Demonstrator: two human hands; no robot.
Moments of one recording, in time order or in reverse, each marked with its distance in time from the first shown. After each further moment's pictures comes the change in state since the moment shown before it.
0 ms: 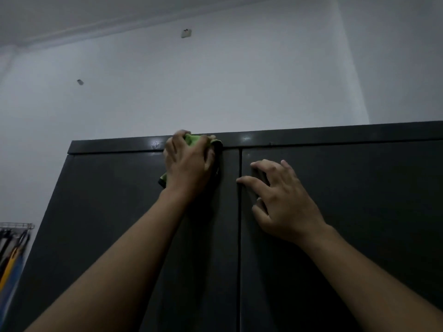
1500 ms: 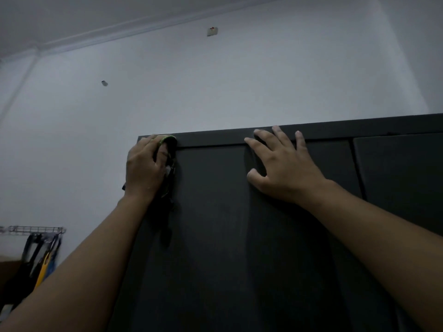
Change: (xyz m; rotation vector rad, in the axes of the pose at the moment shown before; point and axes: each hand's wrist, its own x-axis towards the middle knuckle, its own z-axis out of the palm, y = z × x) left_hand 0.030 -0.285 -0.057 -0.147 0.182 0.048; right_hand 0.146 -0.145 0.052 -0.082 -0.112 0.140
